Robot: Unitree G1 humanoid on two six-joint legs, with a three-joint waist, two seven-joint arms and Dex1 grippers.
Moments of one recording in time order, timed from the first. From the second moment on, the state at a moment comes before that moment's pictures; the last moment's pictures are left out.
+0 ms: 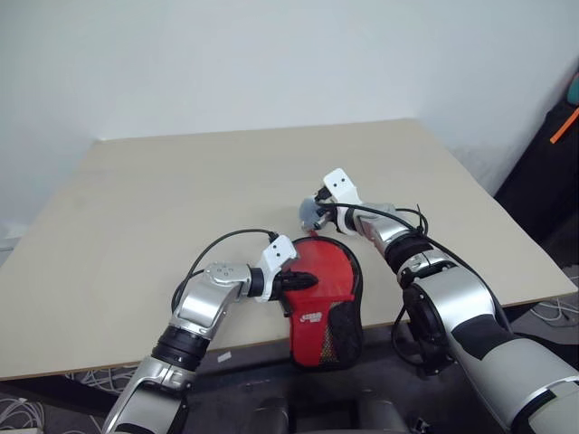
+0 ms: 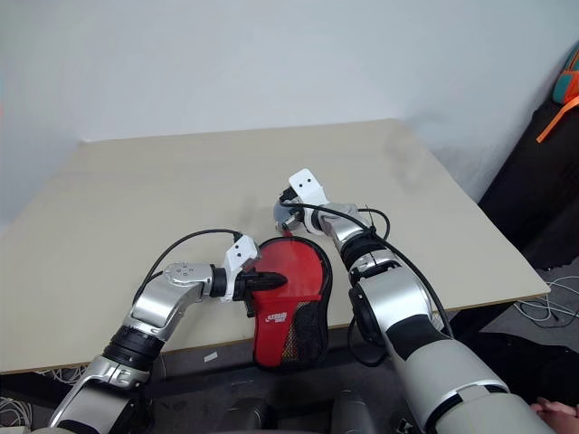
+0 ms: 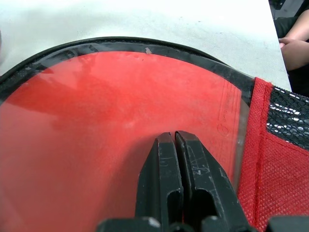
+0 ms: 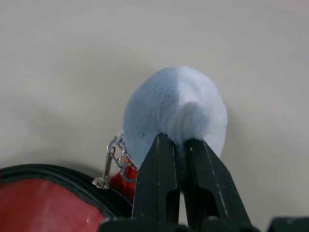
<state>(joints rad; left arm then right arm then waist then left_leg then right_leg) -0.41 0.40 -0.28 0.14 -0.17 0.48 -0.97 -1.18 -0.03 0.08 1.28 -0.08 0.19 0.50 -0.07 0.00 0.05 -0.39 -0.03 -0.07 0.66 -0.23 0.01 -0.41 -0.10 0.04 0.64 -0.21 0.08</state>
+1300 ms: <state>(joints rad) -0.56 0.30 -0.29 0.57 -0.13 0.08 -1.02 -0.83 -0.40 0.14 0.41 -0.06 0.65 0.73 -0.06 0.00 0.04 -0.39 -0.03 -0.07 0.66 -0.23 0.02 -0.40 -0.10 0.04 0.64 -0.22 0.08</state>
